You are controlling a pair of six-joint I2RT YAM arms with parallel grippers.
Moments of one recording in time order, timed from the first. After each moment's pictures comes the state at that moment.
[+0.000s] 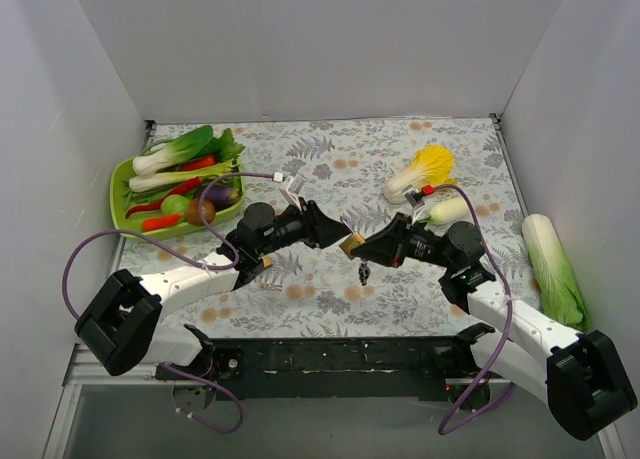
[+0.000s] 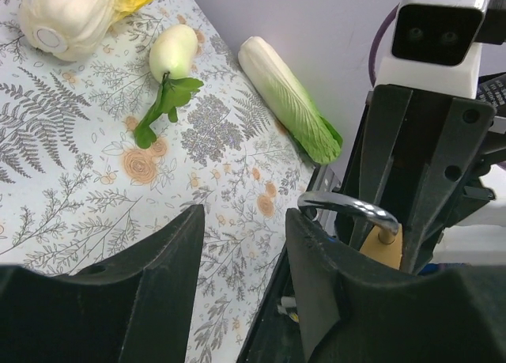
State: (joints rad) left arm -0.73 1.31 0.62 0.64 0.38 -0.77; right arm 0.50 0.94 0.36 0.73 -0.82 0.92
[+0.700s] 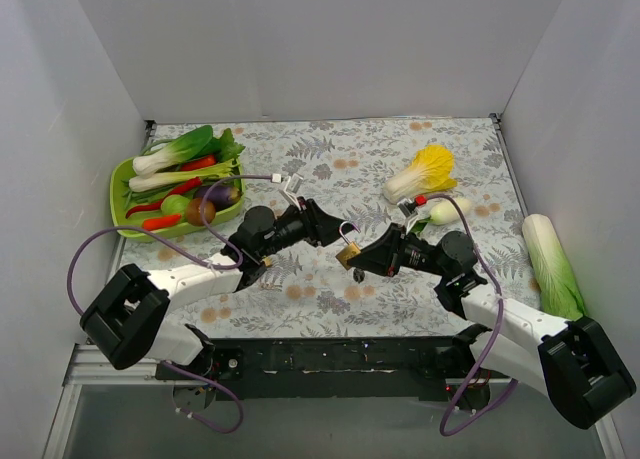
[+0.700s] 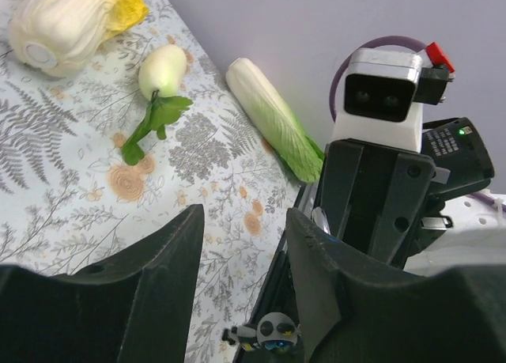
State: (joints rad) left arm -0.74 1.36 0.61 0.80 0.36 -0.84; right arm 0.56 1.01 0.28 0.87 -0.80 0.95
